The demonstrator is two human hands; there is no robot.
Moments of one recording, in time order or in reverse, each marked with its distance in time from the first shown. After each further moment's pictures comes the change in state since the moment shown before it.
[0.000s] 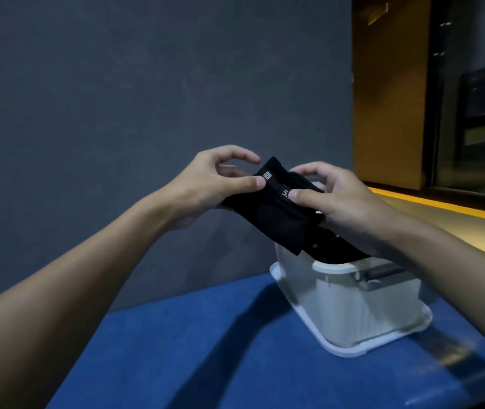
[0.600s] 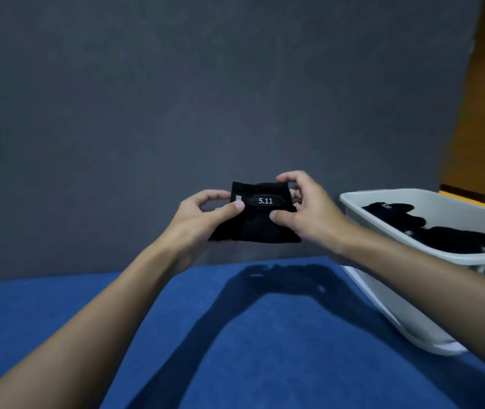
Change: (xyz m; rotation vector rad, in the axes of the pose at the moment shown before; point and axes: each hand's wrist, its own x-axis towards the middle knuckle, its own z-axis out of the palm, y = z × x) left_hand -0.107 -0.108 -0.082 -0.309 0.456 -0.281; right_hand 0.034 0.055 0.152 -0.182 -0.153 -0.081
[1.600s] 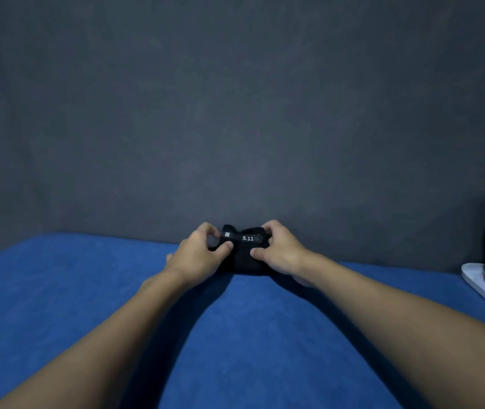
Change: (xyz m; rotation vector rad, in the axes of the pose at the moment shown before) left_hand 0.030 -0.121 -0.176 0.839 0.282 -0.207; right_hand 0.082 0.120 0.222 -0.262 -0.298 0.365
